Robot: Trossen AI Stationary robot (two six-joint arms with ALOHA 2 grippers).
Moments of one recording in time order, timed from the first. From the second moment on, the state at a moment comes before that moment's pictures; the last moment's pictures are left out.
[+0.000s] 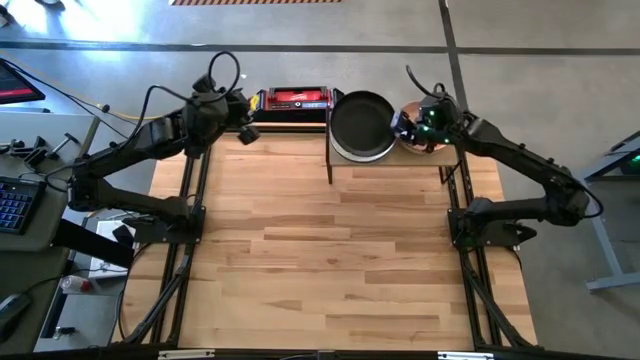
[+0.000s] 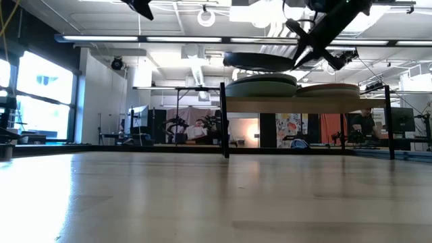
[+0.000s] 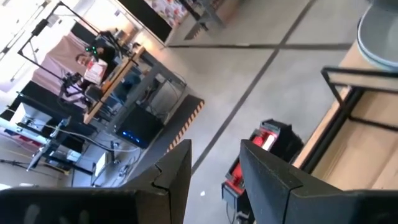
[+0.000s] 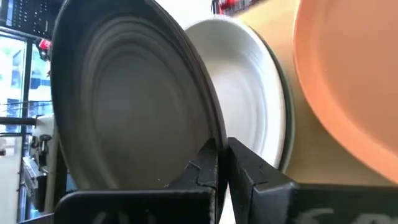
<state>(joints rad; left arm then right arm) 0.35 1.12 1.34 -0.64 -0.81 0.45 -0.69 1.12 1.04 -0.58 -0.07 1.11</state>
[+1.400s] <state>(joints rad) 0.36 1.12 1.34 -0.66 -0.74 0.48 -0.70 1.35 1.29 -0.88 -0.04 1.00</state>
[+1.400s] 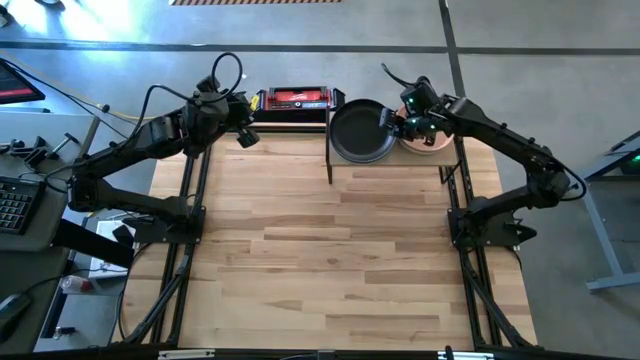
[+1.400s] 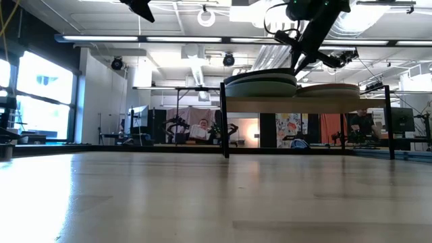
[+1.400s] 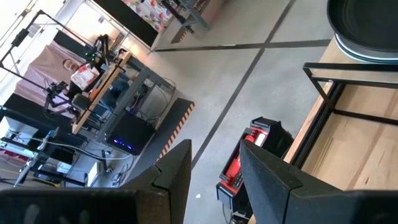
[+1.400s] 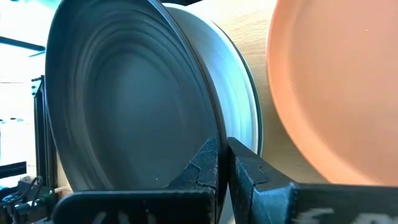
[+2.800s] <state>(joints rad) 0.36 1.12 1.34 -0.66 -0.74 0.47 -0.70 1.35 1.29 -0.89 -0.08 0.97</state>
